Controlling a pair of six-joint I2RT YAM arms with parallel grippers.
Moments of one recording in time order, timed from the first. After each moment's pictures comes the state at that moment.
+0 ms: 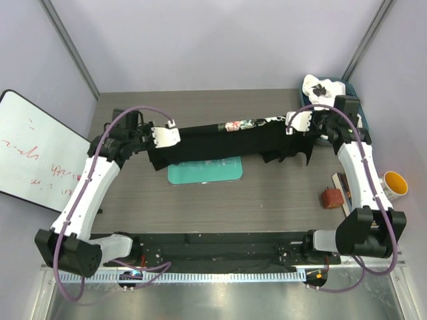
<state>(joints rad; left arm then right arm) -0.25 1.24 1.26 -0.78 0.12 1.19 -0.12 1.34 1.24 -0.51 -0.37 -1.58</state>
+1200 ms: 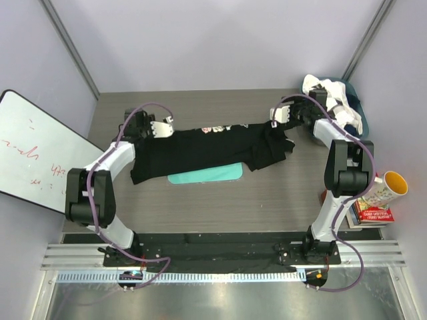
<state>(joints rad) -0.10 1.60 1.05 -0.05 -0.09 1.38 -0.06 1.91 1.37 -0.07 -0.52 -1.70</state>
